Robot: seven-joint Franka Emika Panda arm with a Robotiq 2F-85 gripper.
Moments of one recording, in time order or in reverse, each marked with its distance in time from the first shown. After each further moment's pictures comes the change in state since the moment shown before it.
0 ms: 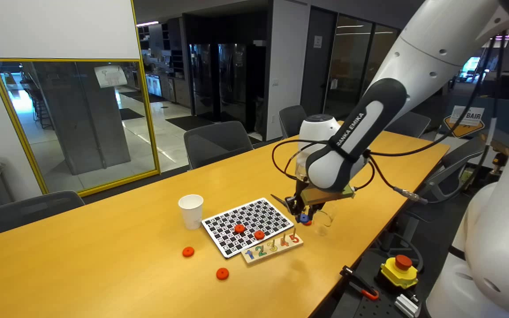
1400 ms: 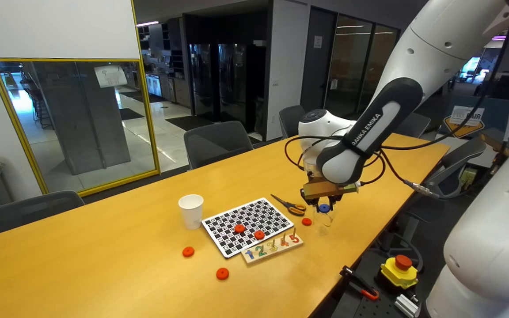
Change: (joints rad) arm -0.305 -0.012 0.228 0.064 -0.322 -0.212 0.496
